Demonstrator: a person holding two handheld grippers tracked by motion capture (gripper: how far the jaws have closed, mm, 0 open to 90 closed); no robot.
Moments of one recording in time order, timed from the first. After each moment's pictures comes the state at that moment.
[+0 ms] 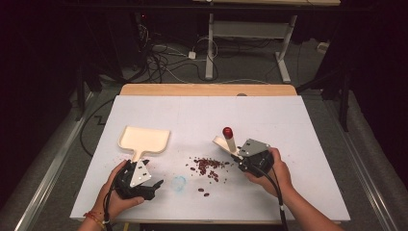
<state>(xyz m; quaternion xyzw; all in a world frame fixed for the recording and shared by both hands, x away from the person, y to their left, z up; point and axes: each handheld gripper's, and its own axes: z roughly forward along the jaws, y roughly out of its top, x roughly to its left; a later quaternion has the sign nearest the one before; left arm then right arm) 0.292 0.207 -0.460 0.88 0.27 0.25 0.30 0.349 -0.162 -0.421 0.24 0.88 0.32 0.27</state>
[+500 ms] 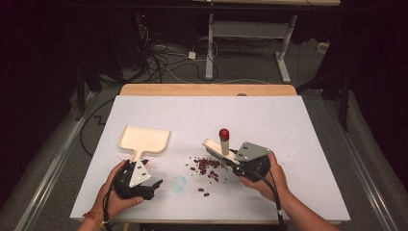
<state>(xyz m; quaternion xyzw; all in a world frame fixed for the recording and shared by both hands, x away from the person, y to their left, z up) 0.292 0.209 -0.460 0.88 0.28 0.25 0.30 0.333 -0.151 -0.409 0.21 0.87 0.38 0.24</state>
